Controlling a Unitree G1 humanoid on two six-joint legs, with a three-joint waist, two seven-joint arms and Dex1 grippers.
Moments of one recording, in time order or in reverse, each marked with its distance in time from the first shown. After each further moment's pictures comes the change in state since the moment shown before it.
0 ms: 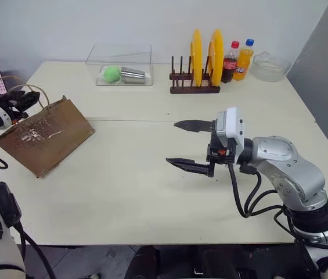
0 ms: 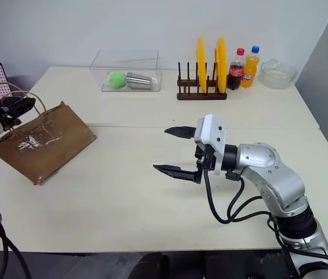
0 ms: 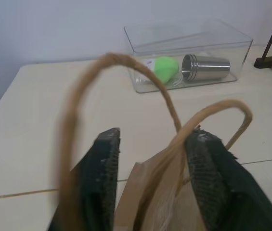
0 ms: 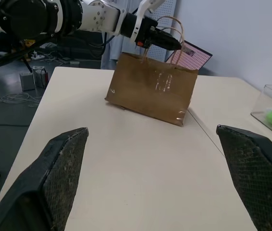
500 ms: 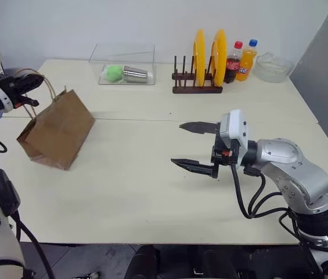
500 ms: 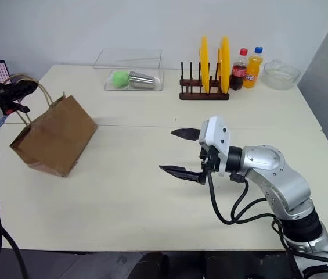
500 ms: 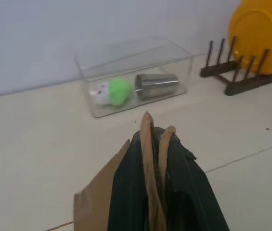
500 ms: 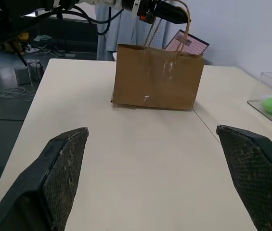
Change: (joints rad) left arm -0.152 -0.029 -0.089 -0.019 0.042 0.043 -0.211; right arm 0.045 -0.044 -0.036 -0.027 0.000 0.034 -0.024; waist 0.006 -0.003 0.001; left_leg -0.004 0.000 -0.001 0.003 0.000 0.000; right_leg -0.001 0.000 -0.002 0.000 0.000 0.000
